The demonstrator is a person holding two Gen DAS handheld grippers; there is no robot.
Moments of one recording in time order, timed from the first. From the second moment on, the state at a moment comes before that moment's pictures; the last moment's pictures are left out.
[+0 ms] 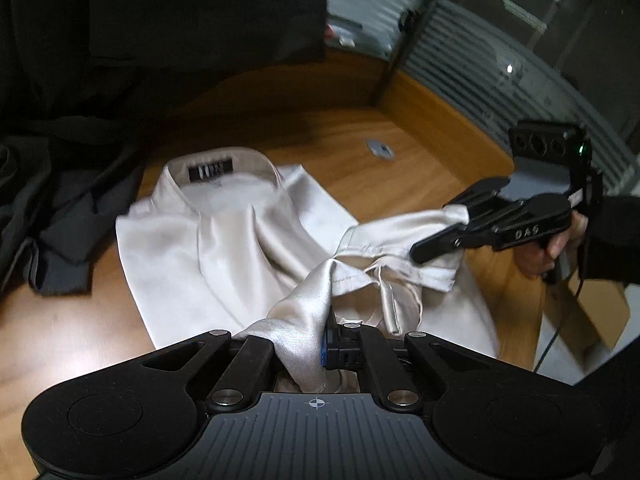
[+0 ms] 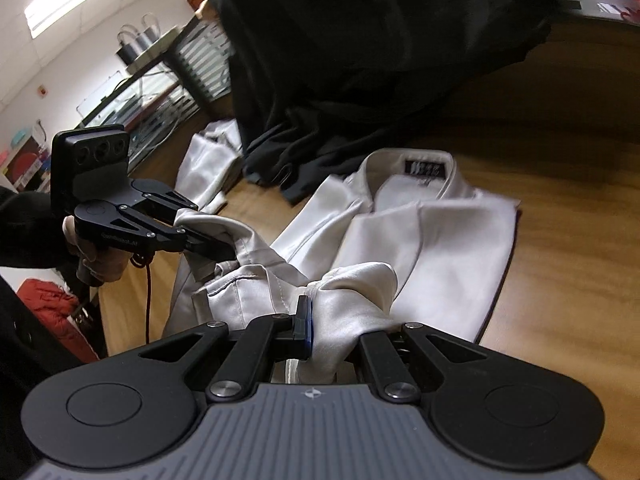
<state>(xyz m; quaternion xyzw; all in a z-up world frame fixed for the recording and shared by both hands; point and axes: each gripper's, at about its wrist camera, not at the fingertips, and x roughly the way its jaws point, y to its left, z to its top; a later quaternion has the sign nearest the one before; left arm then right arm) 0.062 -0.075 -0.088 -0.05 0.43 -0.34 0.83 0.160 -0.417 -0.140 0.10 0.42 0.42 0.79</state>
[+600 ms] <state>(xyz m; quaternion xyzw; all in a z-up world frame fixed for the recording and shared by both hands) 0.136 -0.055 -0.128 -0.12 0.47 -0.30 0.82 0.250 -0.428 -0.177 0.16 0.47 0.38 0.78</state>
